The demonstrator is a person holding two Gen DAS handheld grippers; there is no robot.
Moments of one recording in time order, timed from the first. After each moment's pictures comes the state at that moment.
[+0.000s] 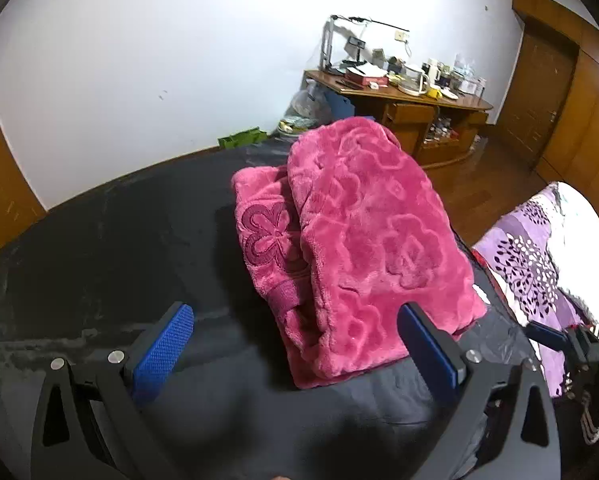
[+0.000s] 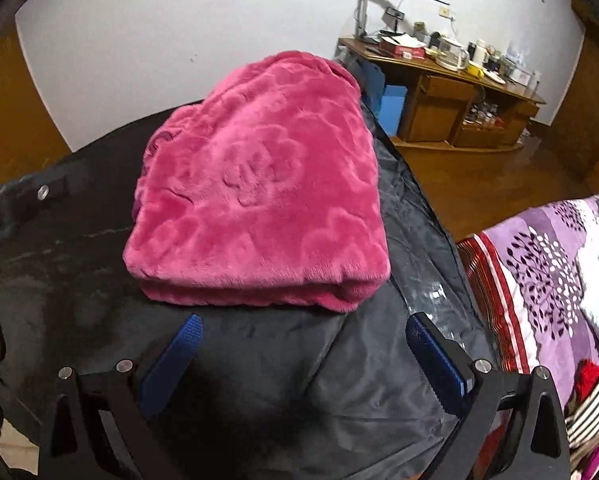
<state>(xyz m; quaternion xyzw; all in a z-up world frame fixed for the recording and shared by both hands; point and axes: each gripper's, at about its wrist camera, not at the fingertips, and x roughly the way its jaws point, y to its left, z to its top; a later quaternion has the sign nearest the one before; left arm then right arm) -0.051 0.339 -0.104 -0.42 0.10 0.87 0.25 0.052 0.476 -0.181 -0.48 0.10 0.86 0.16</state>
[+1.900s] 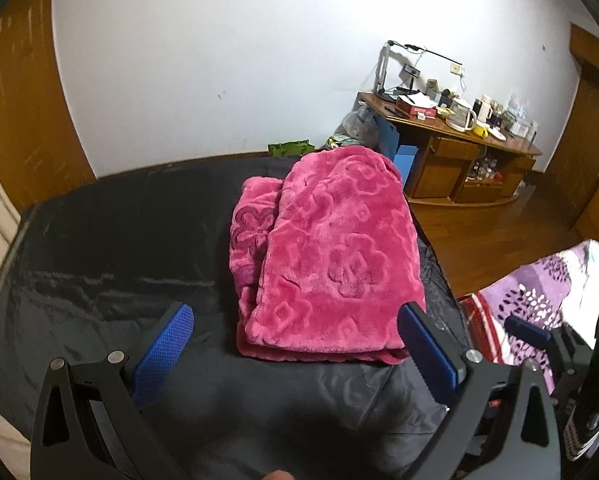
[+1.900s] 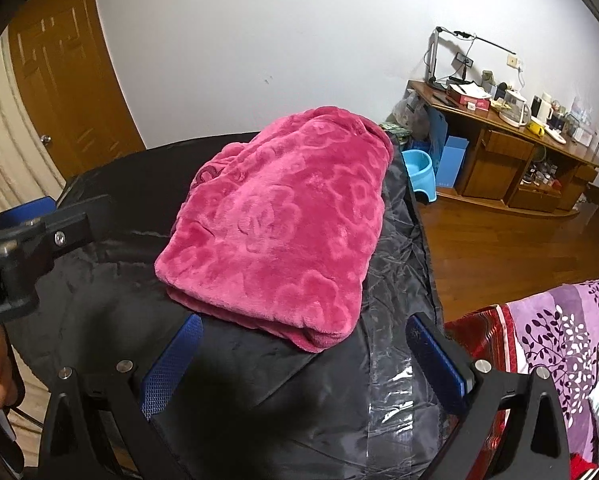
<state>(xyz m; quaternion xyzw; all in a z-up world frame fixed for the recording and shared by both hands) 0.020 0.398 -0.064 -0.41 0.04 0.90 0.14 0.075 0.534 -0.136 -0.44 0.05 0.90 0.03</state>
